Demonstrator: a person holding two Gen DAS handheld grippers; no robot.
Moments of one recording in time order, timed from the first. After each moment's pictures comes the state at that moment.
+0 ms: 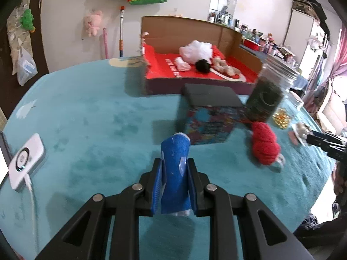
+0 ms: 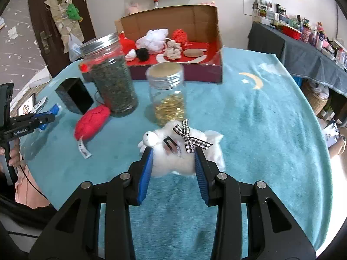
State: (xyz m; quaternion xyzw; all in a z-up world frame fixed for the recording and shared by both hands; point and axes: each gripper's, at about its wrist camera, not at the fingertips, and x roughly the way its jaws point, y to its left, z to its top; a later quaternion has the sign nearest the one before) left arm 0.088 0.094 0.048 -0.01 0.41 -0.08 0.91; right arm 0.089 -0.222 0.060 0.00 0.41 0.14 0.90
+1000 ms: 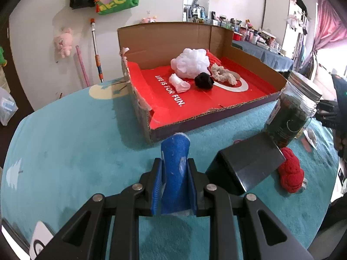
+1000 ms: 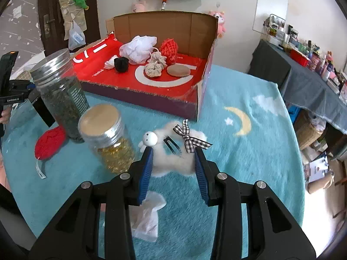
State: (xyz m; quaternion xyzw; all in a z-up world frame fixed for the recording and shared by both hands) left arm 0.181 0.108 0.062 0.07 0.40 -0.16 0.90; right arm 0.174 -0.245 0.068 -0.08 0.39 0.16 0.90
